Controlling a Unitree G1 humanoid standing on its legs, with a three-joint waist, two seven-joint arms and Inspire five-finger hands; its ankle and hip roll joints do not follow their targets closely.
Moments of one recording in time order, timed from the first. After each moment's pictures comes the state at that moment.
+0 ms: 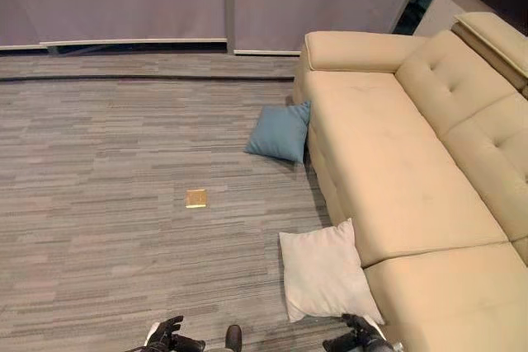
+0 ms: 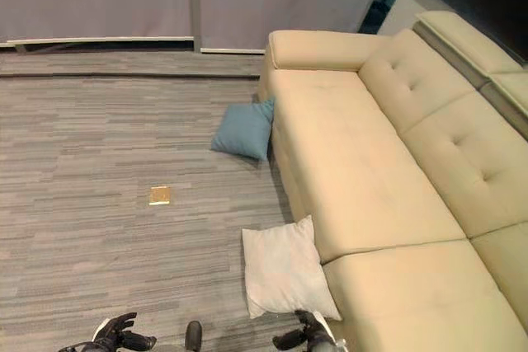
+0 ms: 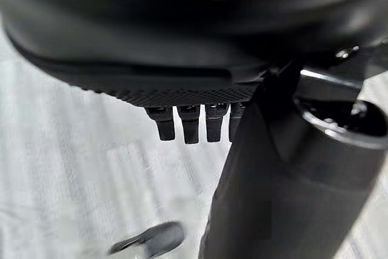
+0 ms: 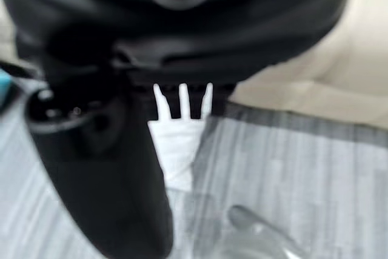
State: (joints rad) left arm -0.04 0.31 -0.15 1.21 -0.09 -0.10 0.09; right arm -0.08 -0.21 0.30 1.18 -0.08 -0.05 -0.13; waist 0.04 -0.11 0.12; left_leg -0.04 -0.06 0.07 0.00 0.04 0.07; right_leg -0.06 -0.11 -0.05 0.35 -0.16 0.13
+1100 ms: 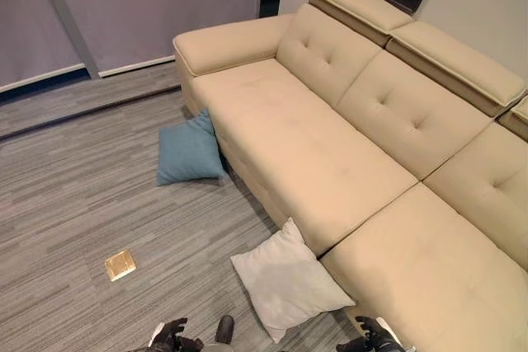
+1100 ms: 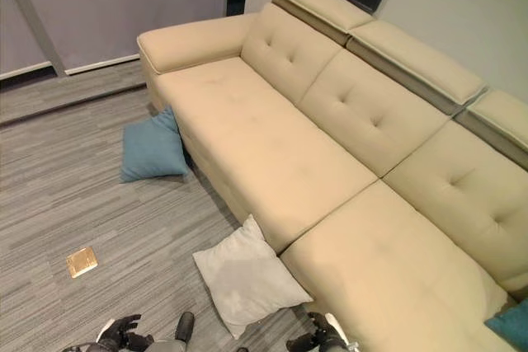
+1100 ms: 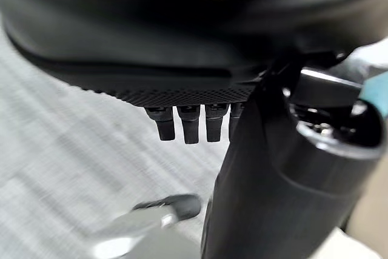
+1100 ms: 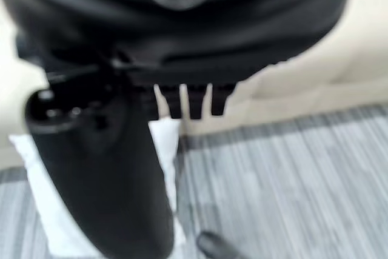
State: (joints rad) left arm -0.04 0.28 -0.20 1.22 -0.07 -0.10 0.09; right arm -0.04 -0.24 0.26 1.18 -0.10 -0.04 -0.16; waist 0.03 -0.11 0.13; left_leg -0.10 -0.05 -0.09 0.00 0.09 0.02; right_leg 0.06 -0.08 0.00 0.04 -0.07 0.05
